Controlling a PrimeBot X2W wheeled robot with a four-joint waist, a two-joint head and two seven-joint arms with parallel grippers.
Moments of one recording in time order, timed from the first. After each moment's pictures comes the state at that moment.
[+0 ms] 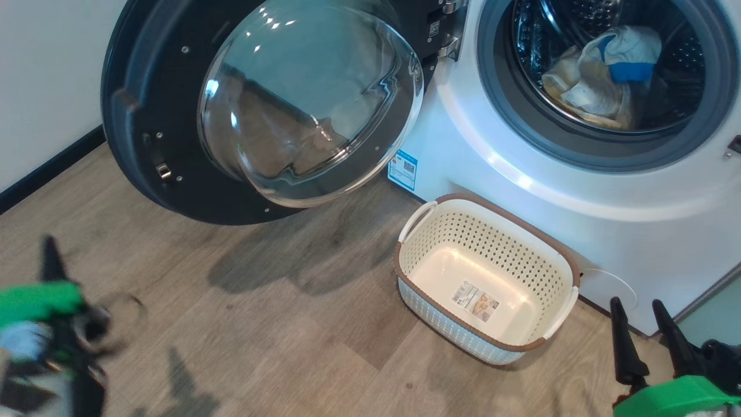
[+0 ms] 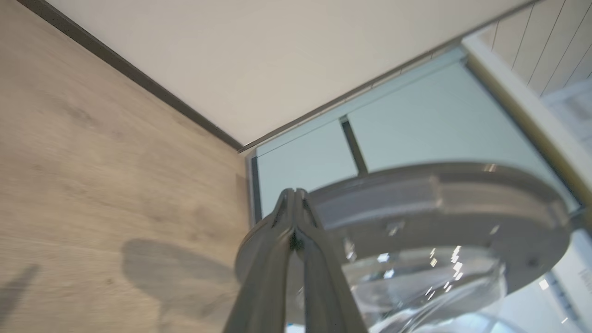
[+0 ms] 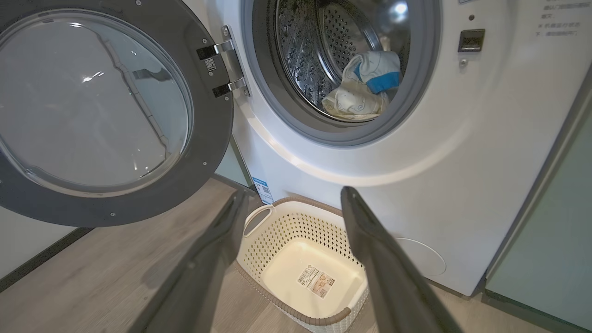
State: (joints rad) left arm -0.26 0.11 0.43 0.54 -0.99 -0.13 -0.17; right arm 0.02 -0.12 0.10 0.26 0.35 0.13 -0.25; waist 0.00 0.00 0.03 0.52
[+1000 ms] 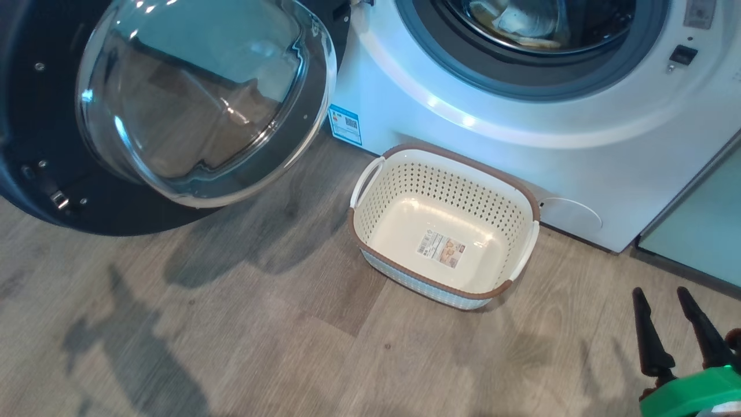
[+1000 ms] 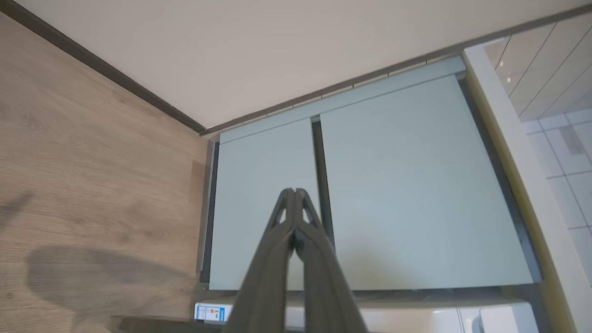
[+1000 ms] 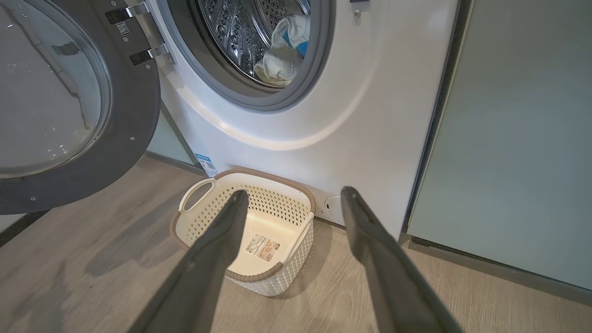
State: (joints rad) left arm -0.91 0.64 0.52 1.19 -1.26 -0.11 0.24; right arm 0.00 -0.22 0.11 0.24 0.35 0.13 -0.25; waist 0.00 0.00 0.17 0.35
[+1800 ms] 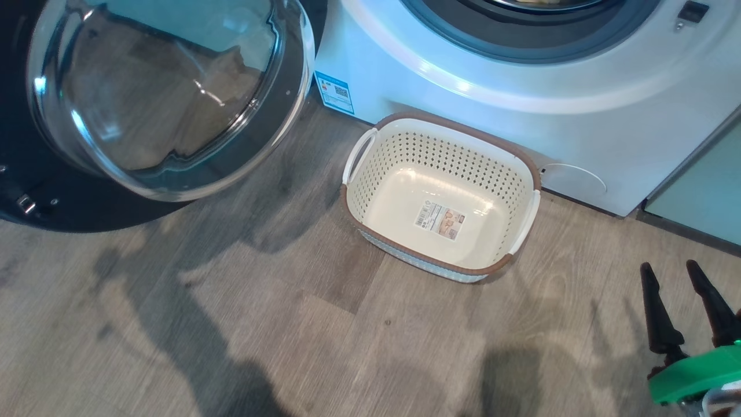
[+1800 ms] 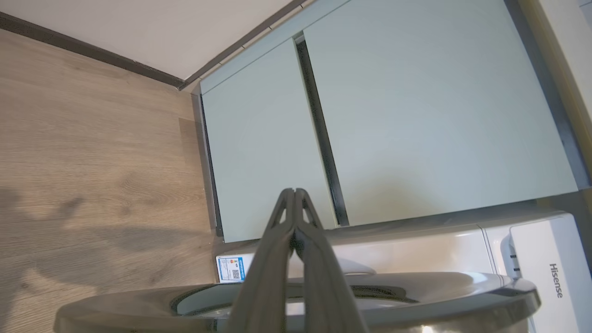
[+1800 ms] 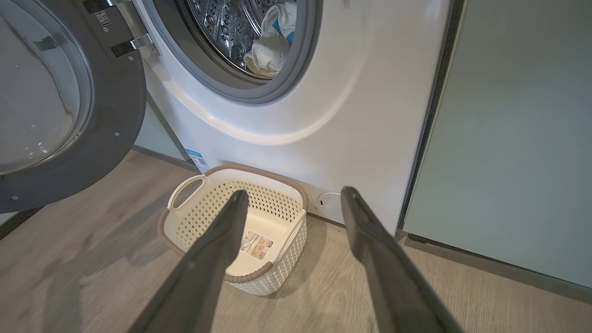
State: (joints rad) left arm -1.04 0.65 0.41 1.18 -1.21 -0.11 0.42; right arm -0.05 -0.25 0.12 0.22 0.35 0.13 -0.25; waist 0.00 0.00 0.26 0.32
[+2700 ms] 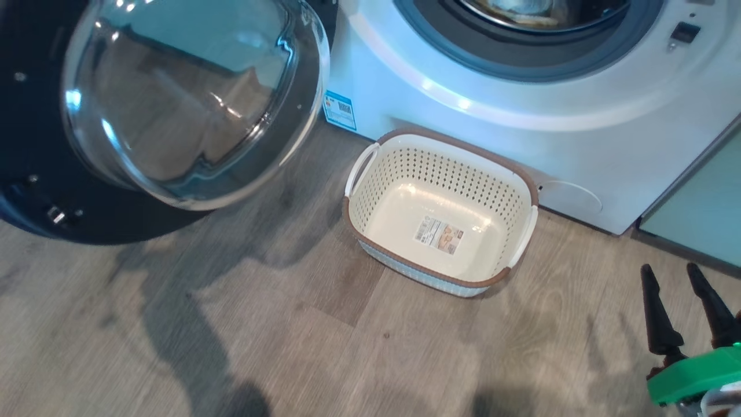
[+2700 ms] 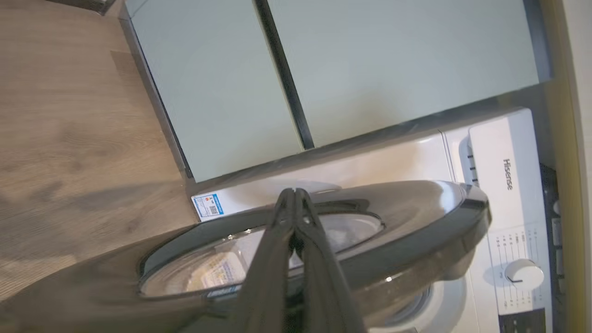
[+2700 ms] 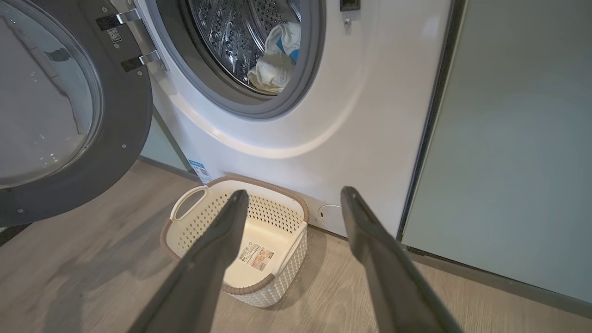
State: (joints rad) left arm -1.05 0.61 0.32 1.08 -1.25 -0.12 0.68; right arm -0.05 -0.24 0.11 0.23 0.35 0.13 -0.25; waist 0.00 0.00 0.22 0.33
